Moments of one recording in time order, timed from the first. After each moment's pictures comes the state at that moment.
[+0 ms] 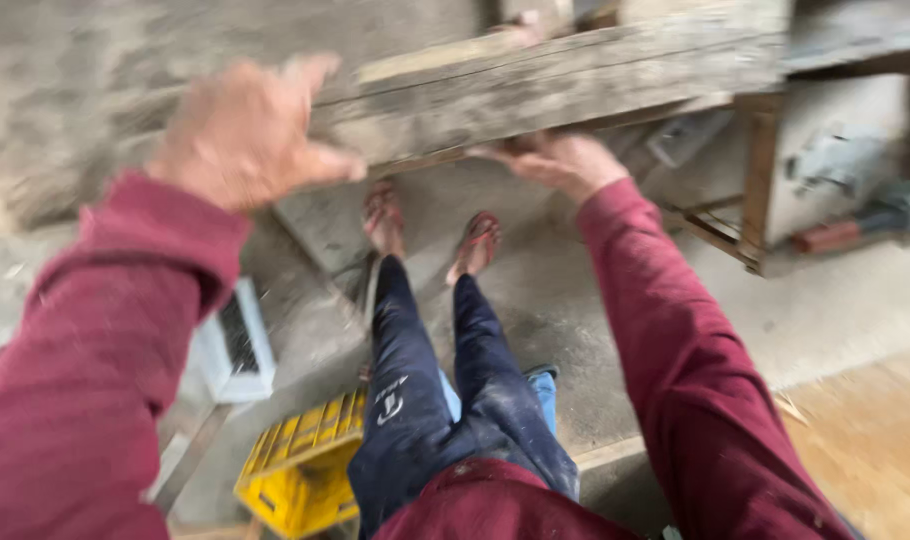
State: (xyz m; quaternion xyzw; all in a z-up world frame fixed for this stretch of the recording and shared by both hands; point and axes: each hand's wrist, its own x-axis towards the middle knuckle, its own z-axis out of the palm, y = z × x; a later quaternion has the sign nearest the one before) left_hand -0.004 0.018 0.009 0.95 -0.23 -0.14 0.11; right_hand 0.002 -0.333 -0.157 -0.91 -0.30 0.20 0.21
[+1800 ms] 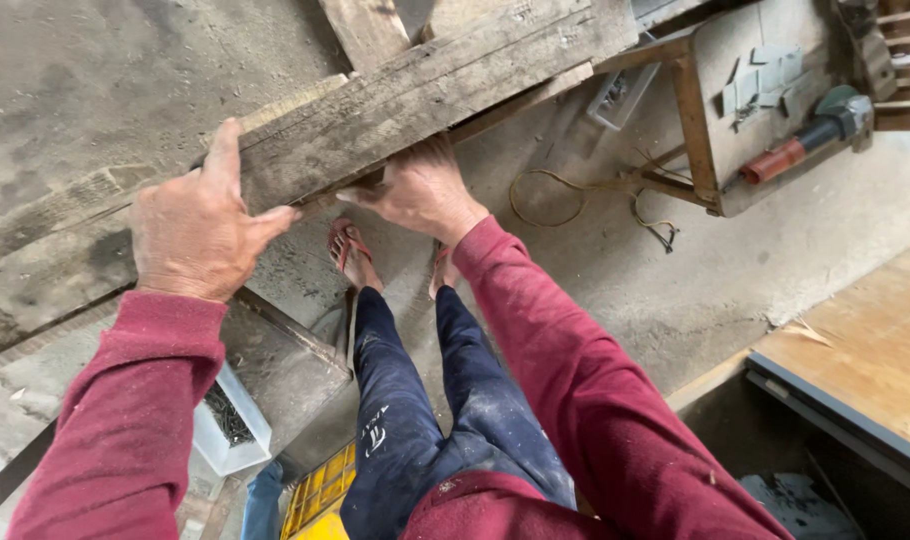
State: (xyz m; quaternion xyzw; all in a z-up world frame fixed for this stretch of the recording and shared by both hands) left_hand -0.018 -0.051 -0.018 0.97 -0.20 -0.10 0.07; right_hand -0.035 -0.295 -0.144 -0.94 -0.12 0.20 0.26
